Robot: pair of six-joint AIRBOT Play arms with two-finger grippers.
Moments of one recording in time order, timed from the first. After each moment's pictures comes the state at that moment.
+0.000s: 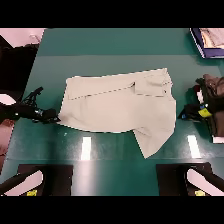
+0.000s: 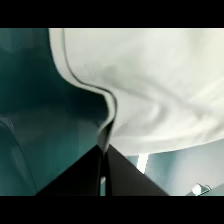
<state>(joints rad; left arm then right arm) 0.24 -1.15 0.76 1.02 -1.20 -1.21 -0.33 -1.09 0.91 -1.19 1.51 1.36</state>
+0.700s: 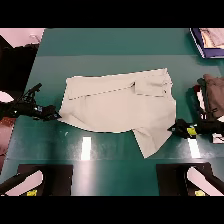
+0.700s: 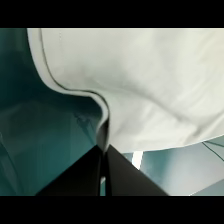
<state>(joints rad) 0.24 -1.15 0.78 0.97 -1.20 -1.21 -0.45 -1.04 0.48 -0.95 1.19 1.30</state>
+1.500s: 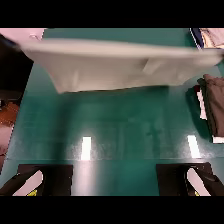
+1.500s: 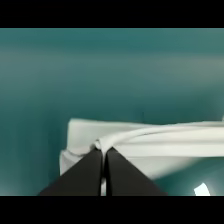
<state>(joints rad) 0.24 -1.00 1.64 0.97 -1.15 -1.35 -0.38 -0.78 1.33 -0.93 1.03 1.34</state>
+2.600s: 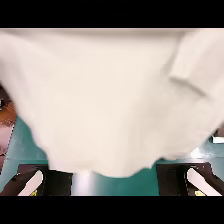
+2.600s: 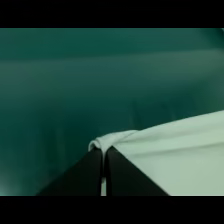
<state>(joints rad) 0.24 -0.91 1.63 0.95 -1.36 -1.40 -0.35 -1.05 1.90 -1.17 1.58 1.46</state>
